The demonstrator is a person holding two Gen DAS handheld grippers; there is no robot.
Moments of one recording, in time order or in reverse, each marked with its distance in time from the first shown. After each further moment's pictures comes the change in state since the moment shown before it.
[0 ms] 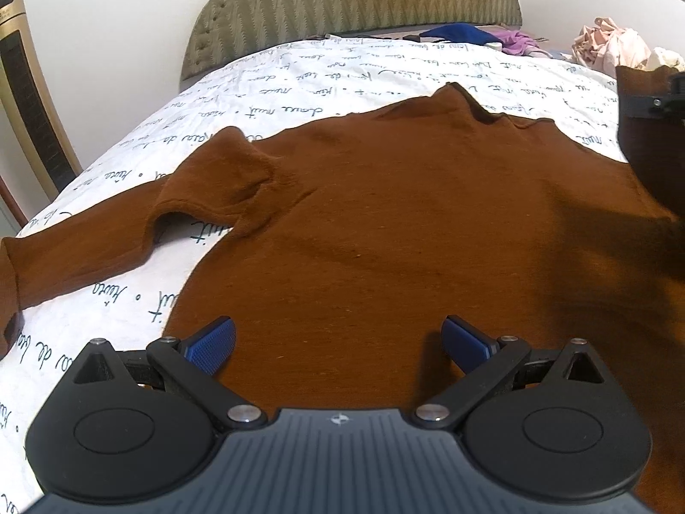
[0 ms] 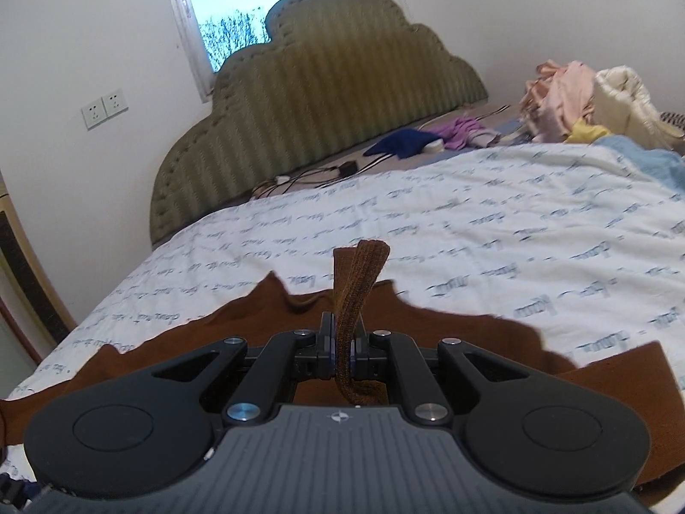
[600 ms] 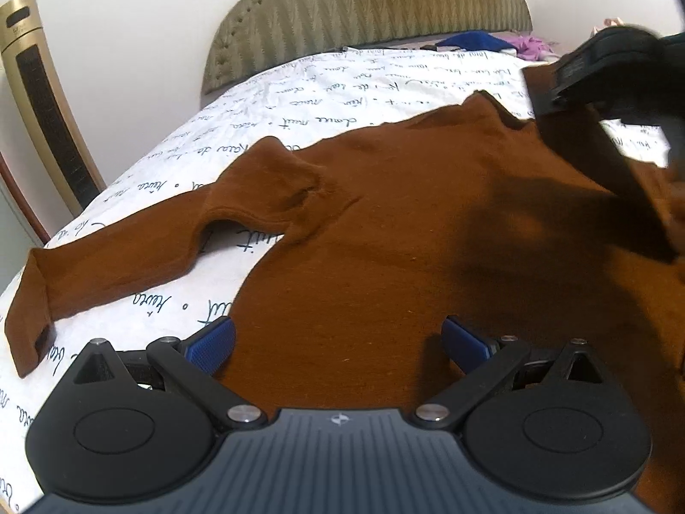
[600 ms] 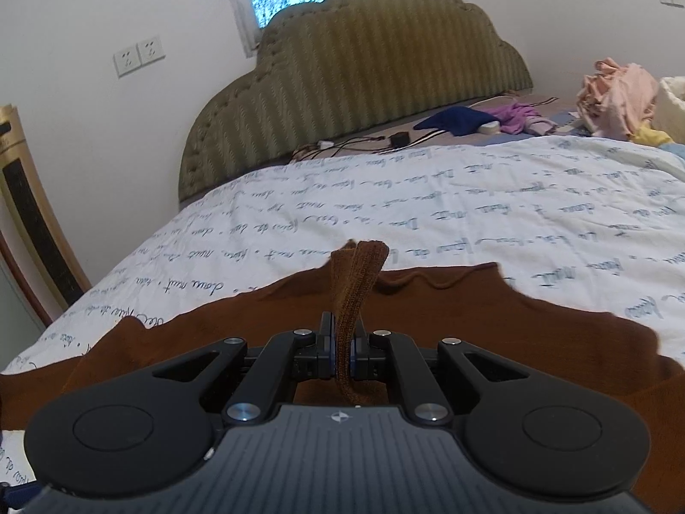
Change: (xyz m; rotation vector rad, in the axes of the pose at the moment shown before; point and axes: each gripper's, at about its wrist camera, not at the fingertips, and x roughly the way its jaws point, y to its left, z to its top) left arm -0.004 0.023 -0.005 0.013 -0.045 0.047; right arm 0.068 0.085 -0.012 -0.106 0.084 0.046
